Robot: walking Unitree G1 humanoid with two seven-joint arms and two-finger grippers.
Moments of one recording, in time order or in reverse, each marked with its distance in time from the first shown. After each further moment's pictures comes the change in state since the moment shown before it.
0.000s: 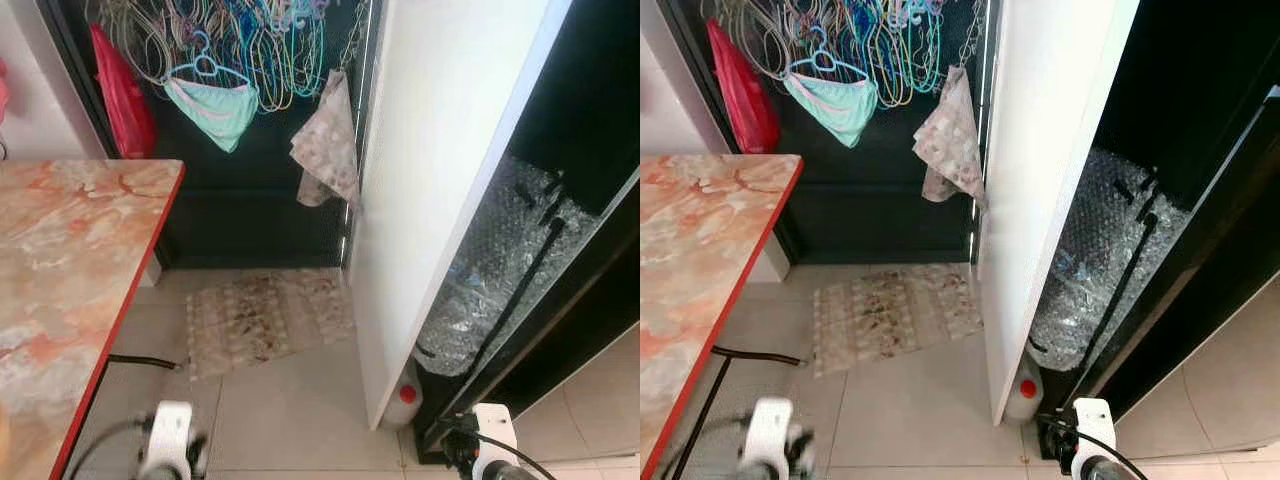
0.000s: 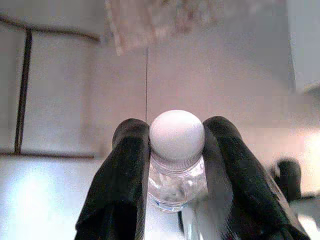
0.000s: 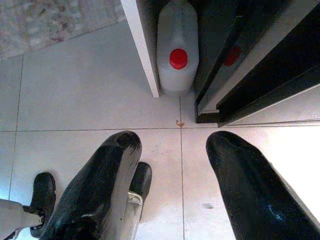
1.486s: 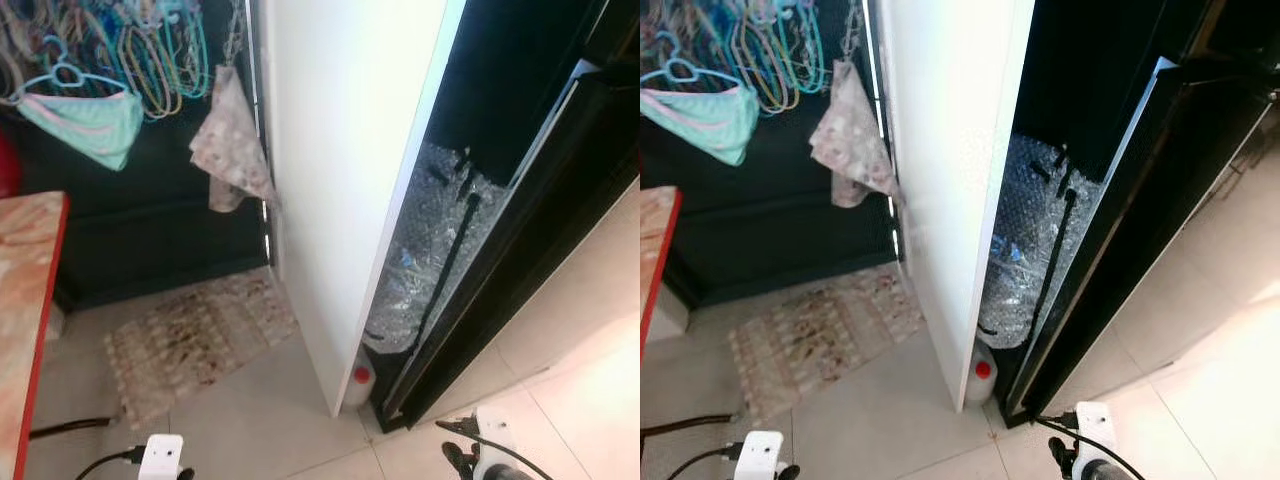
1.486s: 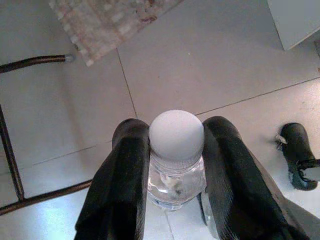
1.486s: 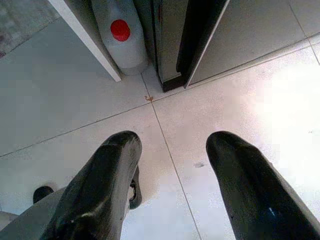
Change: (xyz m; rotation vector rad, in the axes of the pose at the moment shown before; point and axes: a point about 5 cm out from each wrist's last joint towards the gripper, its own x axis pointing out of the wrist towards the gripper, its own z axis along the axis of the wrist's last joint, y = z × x) left arm -0.007 0.010 -0.026 0.024 0.068 0.053; right arm -0.001 -0.001 -0.004 -0.005 0.027 -0.014
